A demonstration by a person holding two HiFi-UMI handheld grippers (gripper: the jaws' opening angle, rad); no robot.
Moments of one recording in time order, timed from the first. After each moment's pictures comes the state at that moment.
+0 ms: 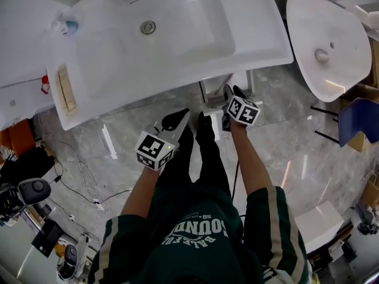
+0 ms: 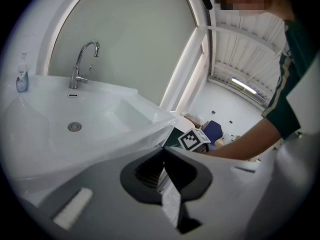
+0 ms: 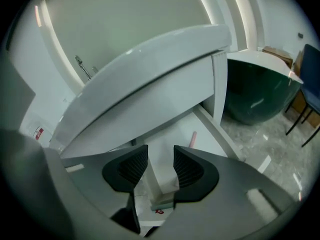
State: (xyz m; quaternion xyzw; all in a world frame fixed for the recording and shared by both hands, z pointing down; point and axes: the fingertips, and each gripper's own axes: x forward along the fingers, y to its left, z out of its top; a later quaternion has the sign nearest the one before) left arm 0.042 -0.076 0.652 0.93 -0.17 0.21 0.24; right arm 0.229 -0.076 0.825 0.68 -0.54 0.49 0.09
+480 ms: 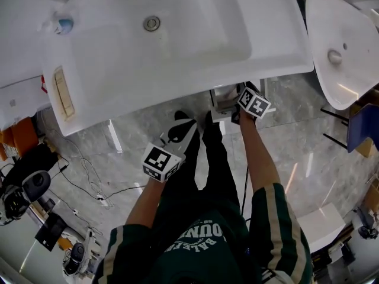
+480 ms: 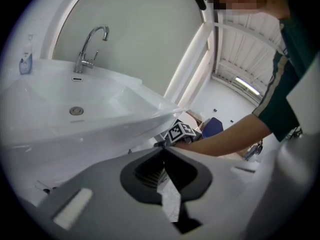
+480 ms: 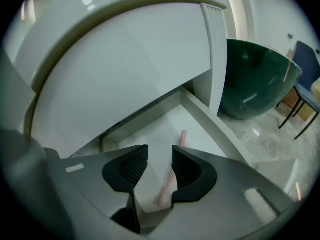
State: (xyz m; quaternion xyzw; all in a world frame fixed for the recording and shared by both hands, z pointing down) left arm 0.033 -0.065 0.705 0.92 -0.17 0.23 0.27; right arm 0.263 -0.102 0.907 0.71 -0.48 0.50 0.10
